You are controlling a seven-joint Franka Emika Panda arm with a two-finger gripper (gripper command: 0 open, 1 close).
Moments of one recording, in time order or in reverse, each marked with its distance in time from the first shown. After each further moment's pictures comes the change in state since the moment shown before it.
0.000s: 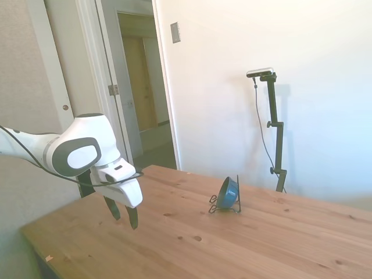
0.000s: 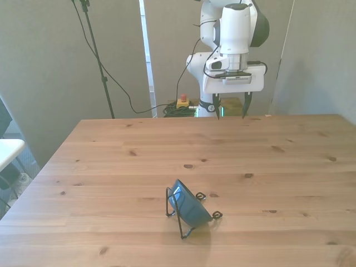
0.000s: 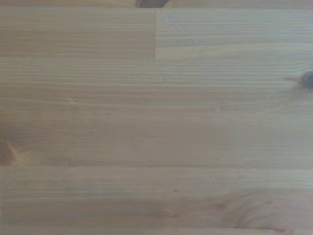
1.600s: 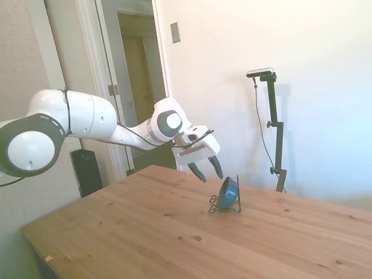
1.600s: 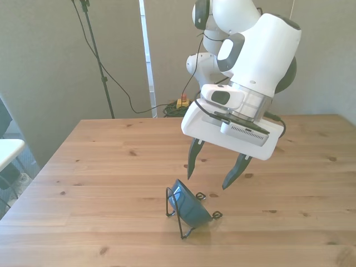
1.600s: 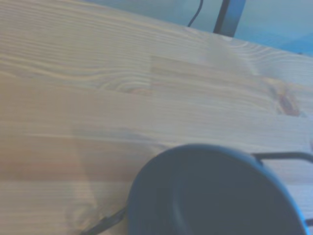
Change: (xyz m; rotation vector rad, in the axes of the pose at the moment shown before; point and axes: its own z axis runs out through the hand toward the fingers) arm 0.261 -0.191 0.020 -0.206 0.405 -0.036
